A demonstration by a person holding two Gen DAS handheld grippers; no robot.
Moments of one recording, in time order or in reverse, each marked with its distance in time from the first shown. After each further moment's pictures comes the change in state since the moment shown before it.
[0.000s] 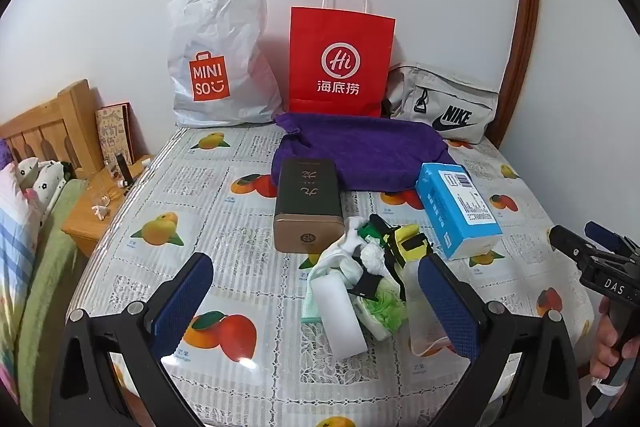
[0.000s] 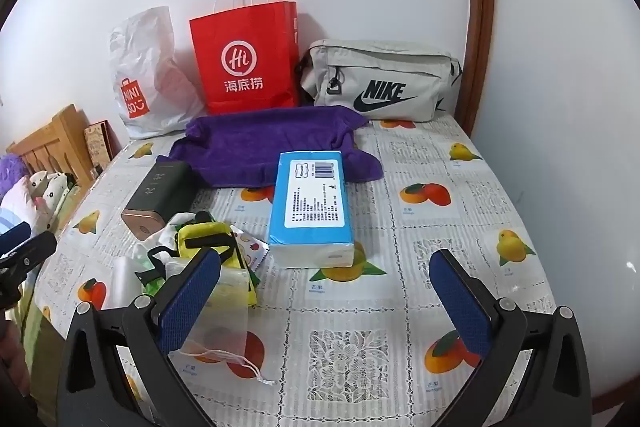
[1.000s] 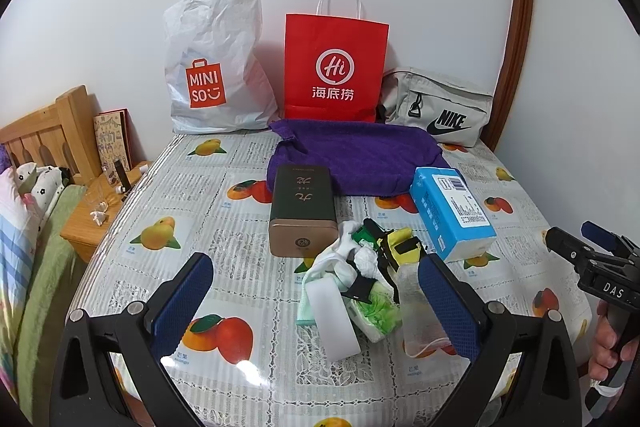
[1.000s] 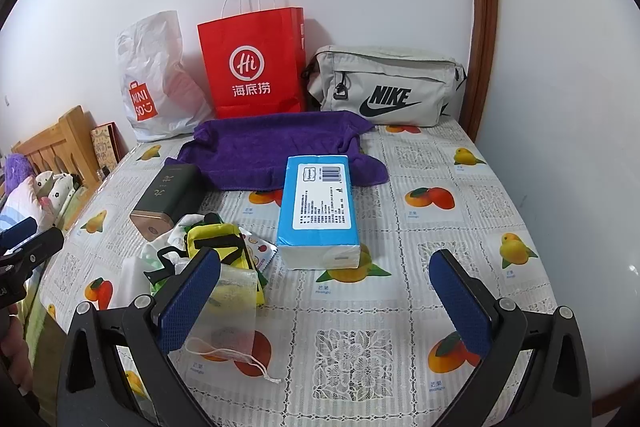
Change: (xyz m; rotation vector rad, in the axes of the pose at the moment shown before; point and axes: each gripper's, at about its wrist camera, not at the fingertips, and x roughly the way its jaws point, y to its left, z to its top) left arm -0.010 -0.002 0.003 0.019 -0.027 -0.018; right arm -0.010 0.003 0.000 0.000 -0.003 0.026
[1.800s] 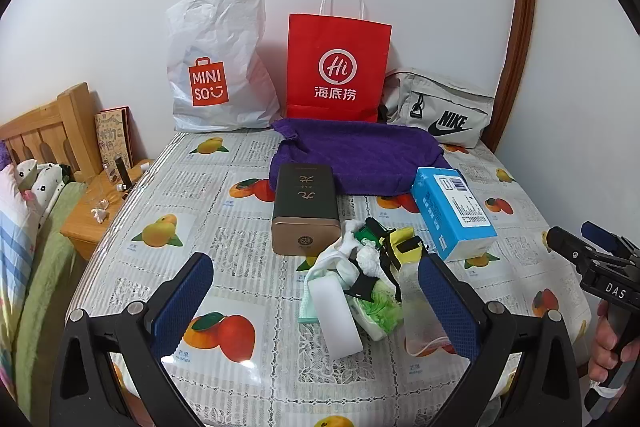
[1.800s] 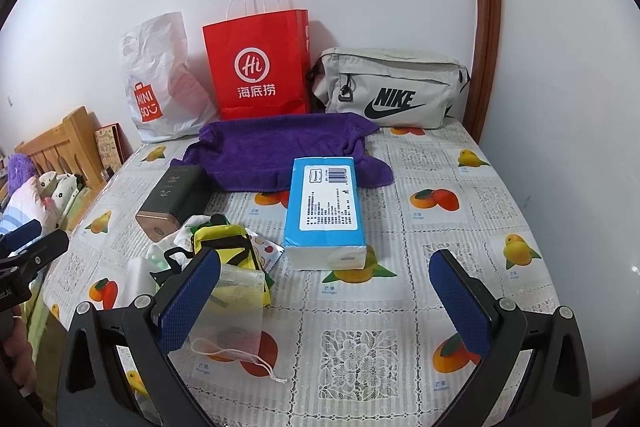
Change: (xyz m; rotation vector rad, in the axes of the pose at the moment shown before) left arm 0.002 0.000 -0.001 -0.005 -0.001 0.002; right arm -0.002 0.005 -0.004 -0.005 -0.014 0.012
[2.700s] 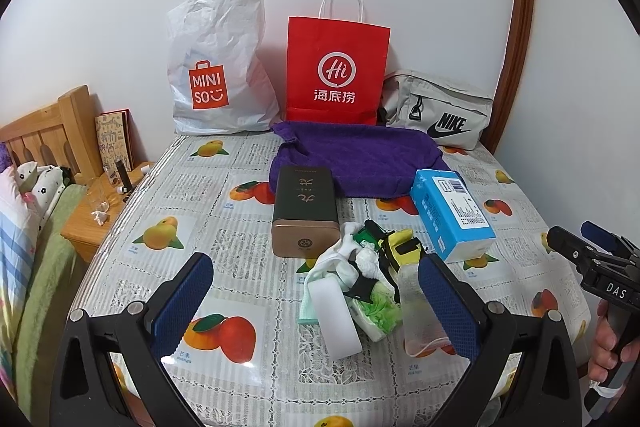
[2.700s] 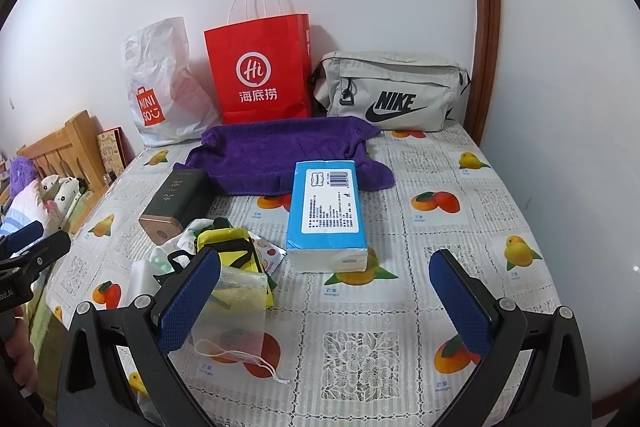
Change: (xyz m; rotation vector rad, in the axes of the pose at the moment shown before) left arm -0.001 0.001 -0.001 -0.001 -0.005 0.000; right arm -0.002 0.000 0.003 0.003 -0.007 0.008
